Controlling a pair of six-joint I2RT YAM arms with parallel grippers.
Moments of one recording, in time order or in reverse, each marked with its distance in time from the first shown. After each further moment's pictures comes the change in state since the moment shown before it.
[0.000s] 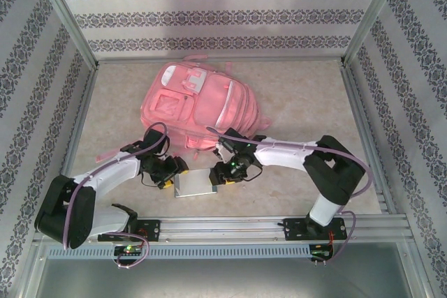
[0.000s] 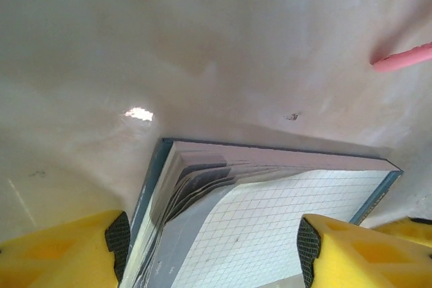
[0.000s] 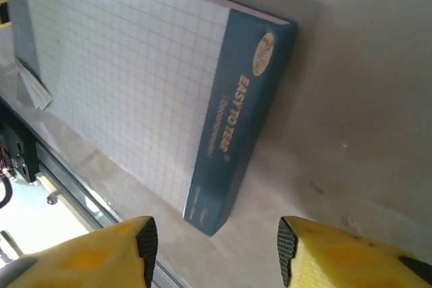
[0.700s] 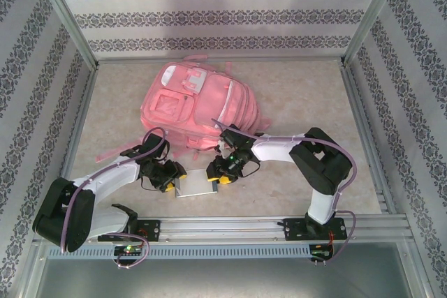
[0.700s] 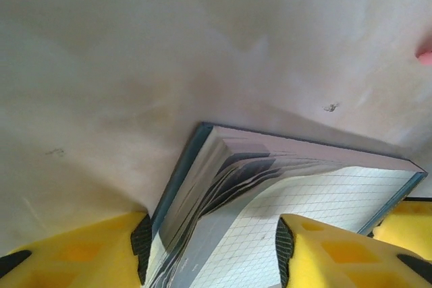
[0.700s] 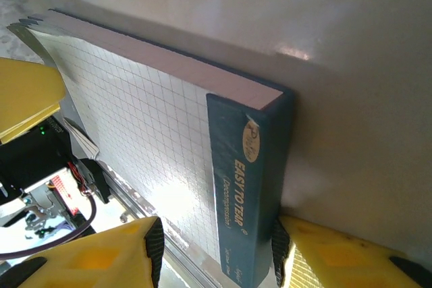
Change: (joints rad) left arm -0.021 -0.018 -0.055 0.037 0.010 -0.083; right arm -0.058 0.104 0.007 0.143 -0.183 0.188
